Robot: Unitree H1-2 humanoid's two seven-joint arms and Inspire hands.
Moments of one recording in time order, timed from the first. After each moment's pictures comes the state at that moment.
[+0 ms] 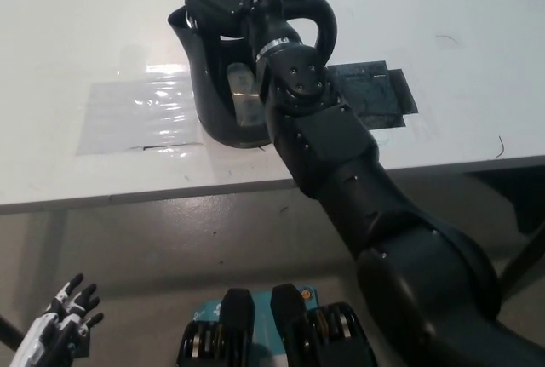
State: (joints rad) left_arm 0.11 0.23 0.20 0.00 -0.34 0.17 -0.18; right_arm -1.29 0.23 -0.05 1.19 0.09 -0.23 -0.14
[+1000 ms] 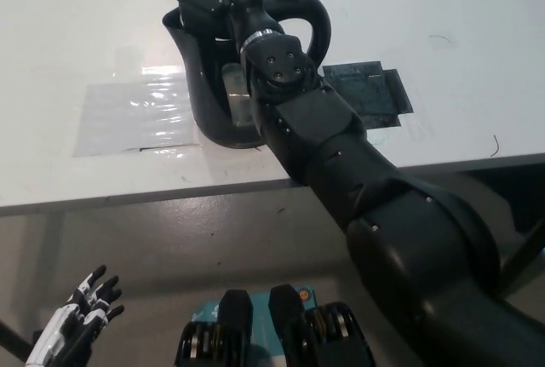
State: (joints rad) left_arm 0.10 0.22 0.16 -0.04 -0.32 0.19 -0.18; right_arm -1.39 0.23 -0.03 1.39 0.07 -0.26 -0.16
